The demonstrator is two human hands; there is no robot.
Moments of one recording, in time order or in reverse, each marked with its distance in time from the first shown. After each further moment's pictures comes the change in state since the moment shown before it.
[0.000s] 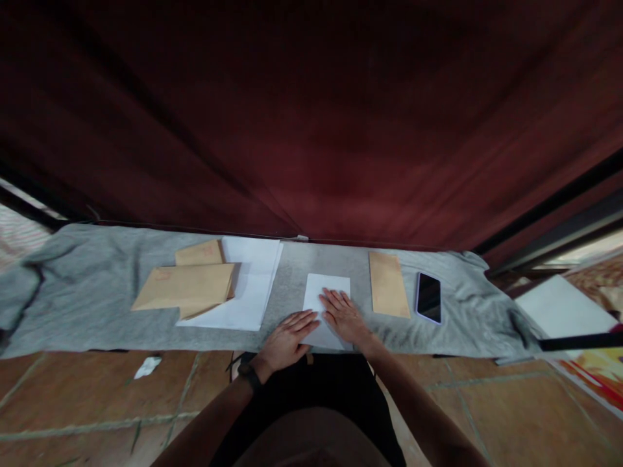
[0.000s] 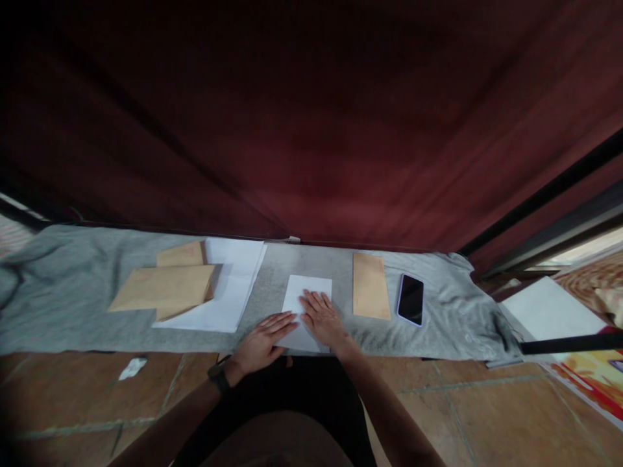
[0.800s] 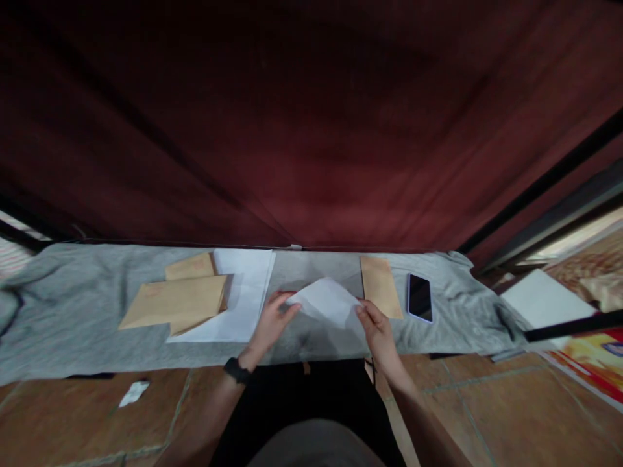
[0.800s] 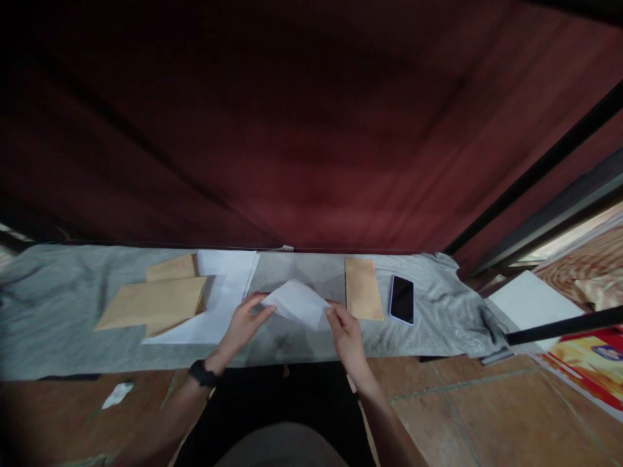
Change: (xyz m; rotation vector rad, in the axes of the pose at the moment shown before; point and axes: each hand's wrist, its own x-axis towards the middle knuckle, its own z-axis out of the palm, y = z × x) left_hand 0.045 -0.008 -0.056 -0.500 0.540 -0.365; right_hand -0.032 -0.026 -0.114 0.969 0.445 0.640
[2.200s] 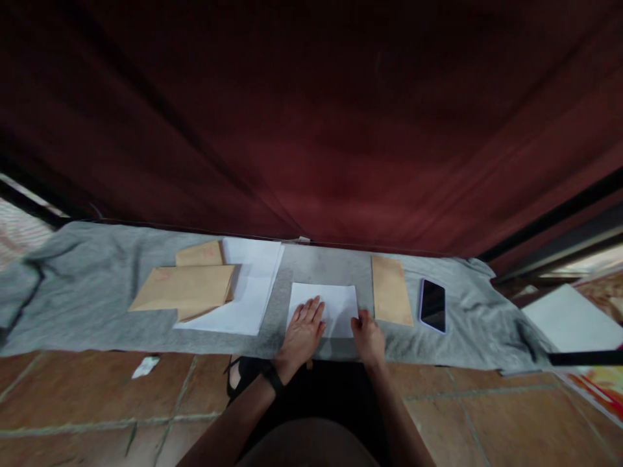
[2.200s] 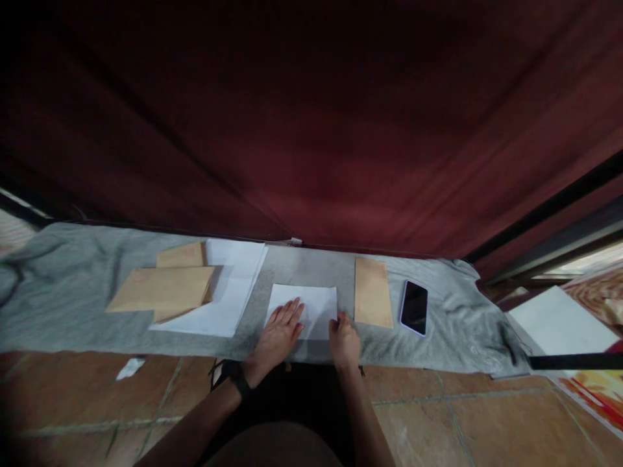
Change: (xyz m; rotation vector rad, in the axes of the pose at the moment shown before) left_hand -0.040 -0.022 0.077 0.672 -0.213 0.208; right_hand 0.001 0.093 0.034 -0.793 0.042 0.174
